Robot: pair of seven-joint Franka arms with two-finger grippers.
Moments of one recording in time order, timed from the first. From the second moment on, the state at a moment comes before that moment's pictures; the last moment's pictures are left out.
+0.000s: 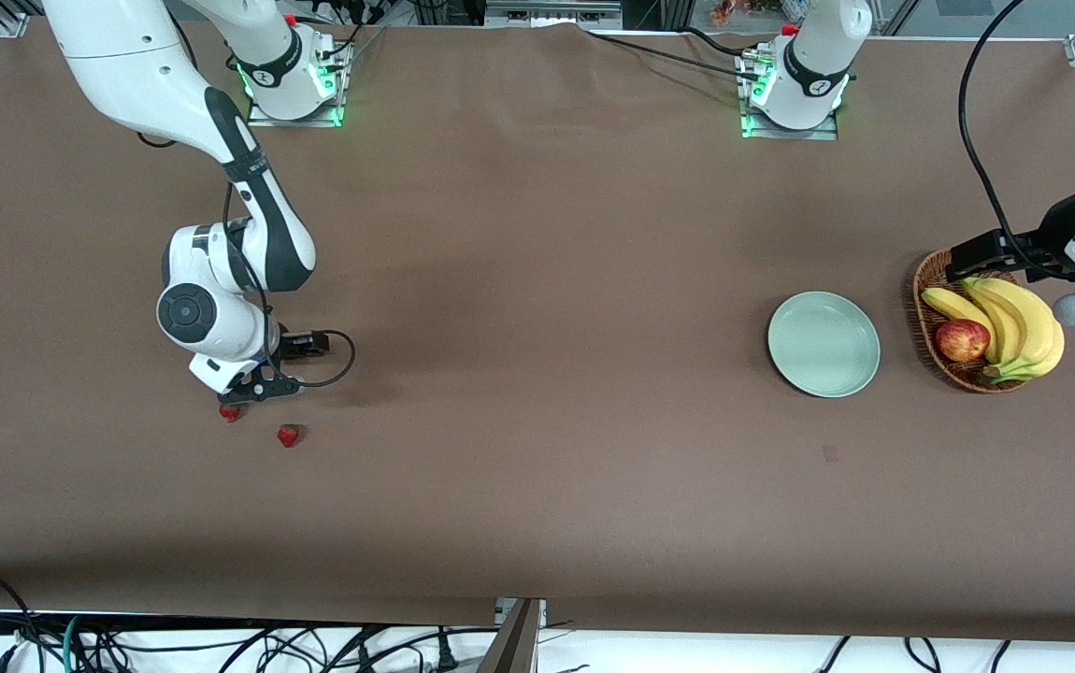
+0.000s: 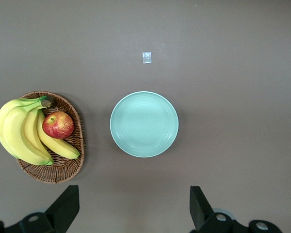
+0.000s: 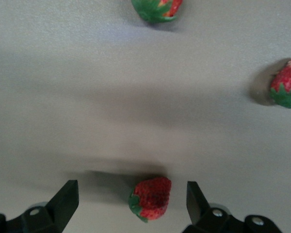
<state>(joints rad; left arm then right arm) 0.05 0.20 -0.05 -1.39 -0.02 1.47 -0.05 0.27 0.56 -0.11 -1.93 0.03 2.34 -0.01</state>
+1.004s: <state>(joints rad) 0.05 0.21 -0.04 -1.40 -0.02 1.47 -0.05 0.24 0.55 -0.06 -1.93 0.12 2.34 -0.06</state>
